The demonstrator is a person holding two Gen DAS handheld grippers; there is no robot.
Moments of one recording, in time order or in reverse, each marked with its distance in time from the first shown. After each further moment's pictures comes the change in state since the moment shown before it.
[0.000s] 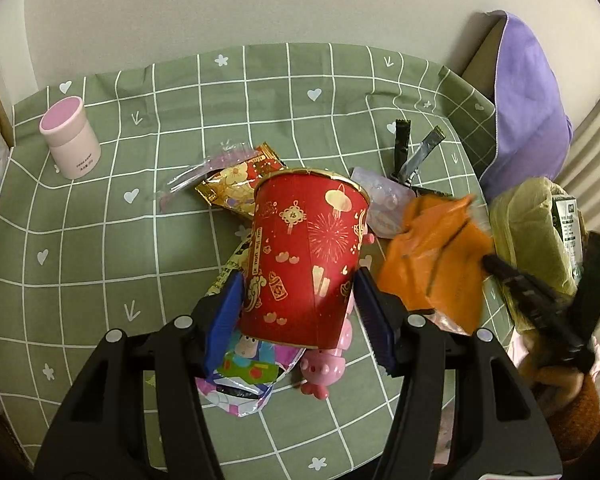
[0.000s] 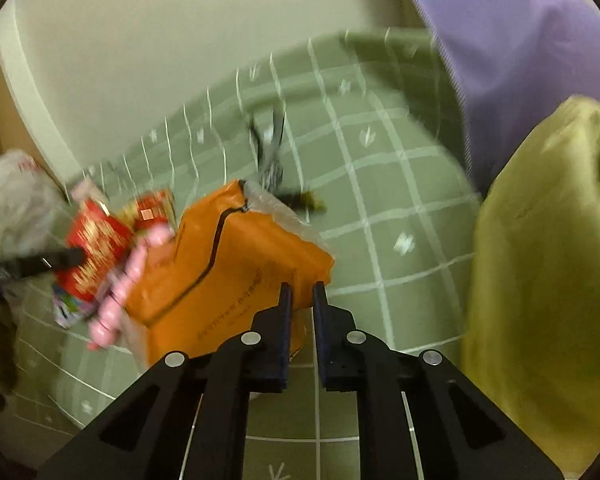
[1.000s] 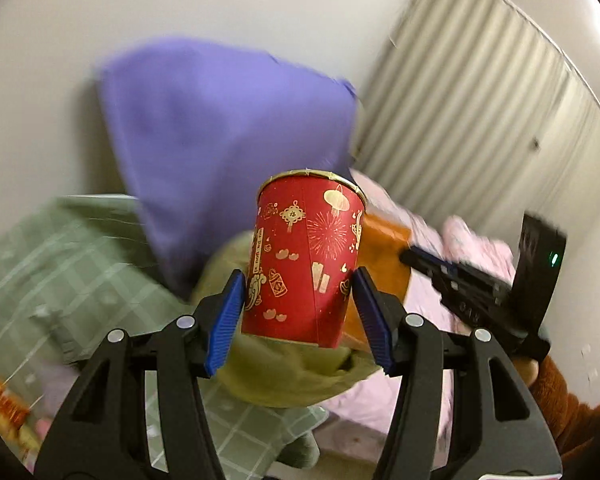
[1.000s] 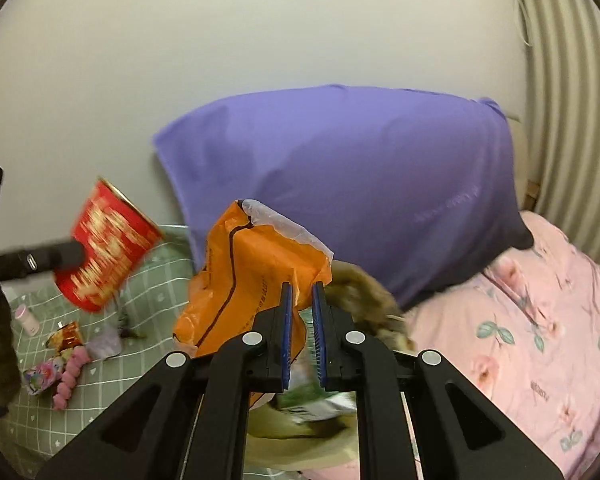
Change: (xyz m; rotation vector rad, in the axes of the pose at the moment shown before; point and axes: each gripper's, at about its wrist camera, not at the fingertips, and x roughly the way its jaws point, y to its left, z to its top) left arm -0.026 -0.308 0.066 0.532 -0.059 -0.630; right arm -0.228 -0.136 0.028 0.164 -0.316 -0.422
